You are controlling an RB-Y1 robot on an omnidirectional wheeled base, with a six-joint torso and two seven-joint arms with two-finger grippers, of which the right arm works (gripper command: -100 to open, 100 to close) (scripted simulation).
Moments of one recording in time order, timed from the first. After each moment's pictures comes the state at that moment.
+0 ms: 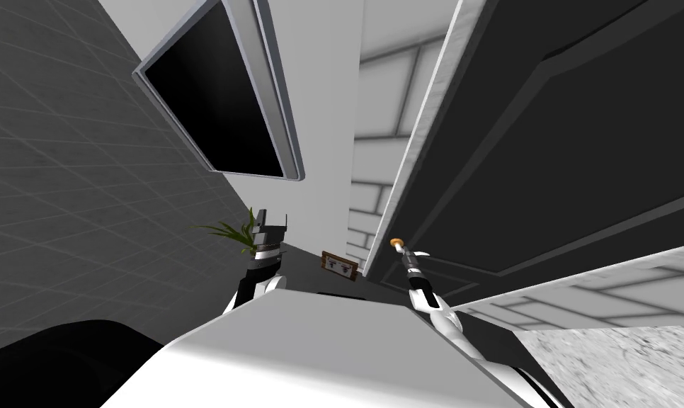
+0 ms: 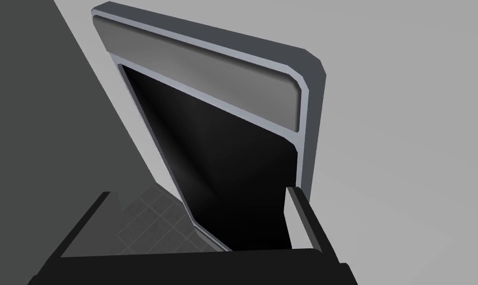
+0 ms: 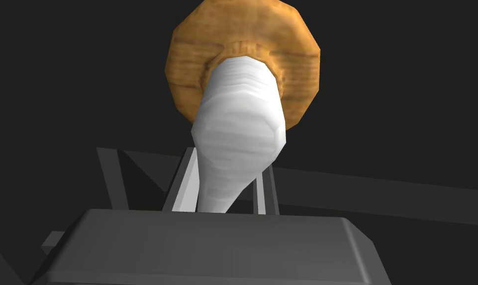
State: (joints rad) arm -0.08 -0.41 -0.04 -0.70 -0.17 -0.75 -0.18
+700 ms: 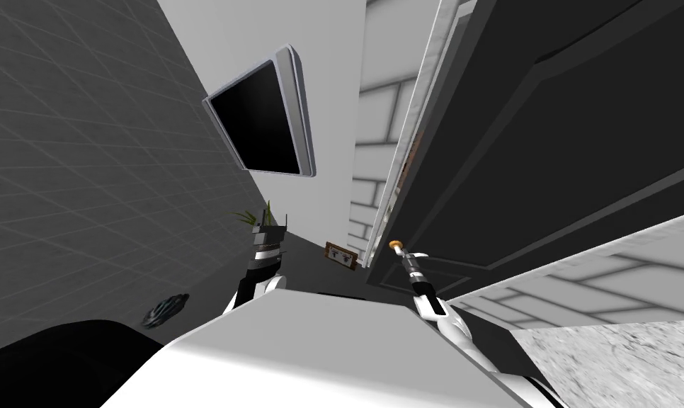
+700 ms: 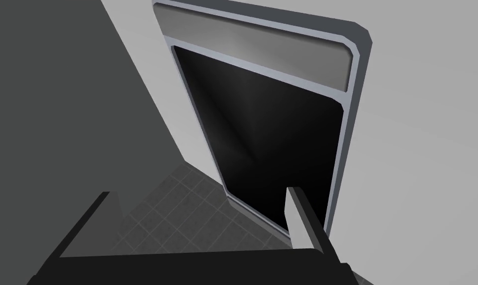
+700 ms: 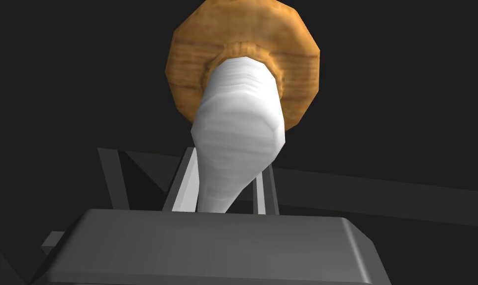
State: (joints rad) arm -0.04 -0.46 0.03 -0.71 -0.14 -0.79 -0.27
